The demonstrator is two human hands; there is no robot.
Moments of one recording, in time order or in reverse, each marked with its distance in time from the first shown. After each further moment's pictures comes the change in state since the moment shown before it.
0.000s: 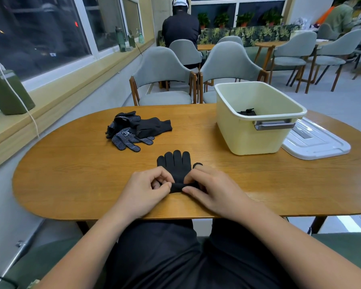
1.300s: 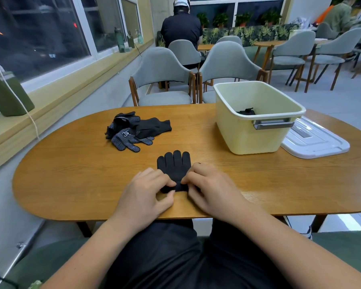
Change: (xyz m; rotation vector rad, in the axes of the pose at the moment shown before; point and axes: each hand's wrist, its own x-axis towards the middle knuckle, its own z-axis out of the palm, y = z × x) left_hand -0.015 0.001 0.006 0.401 0.114 0.360; right_hand -0.001 -0.009 0.006 -0.160 0.077 -0.045
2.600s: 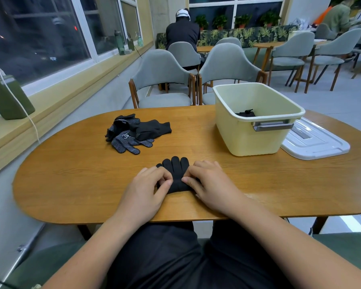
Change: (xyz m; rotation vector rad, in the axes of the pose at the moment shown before) left_hand 0.011 -0.004 0.004 -0.096 -0.027 -0.209; right_hand 0.020 0.012 0.006 0.055 -0.115 0.223
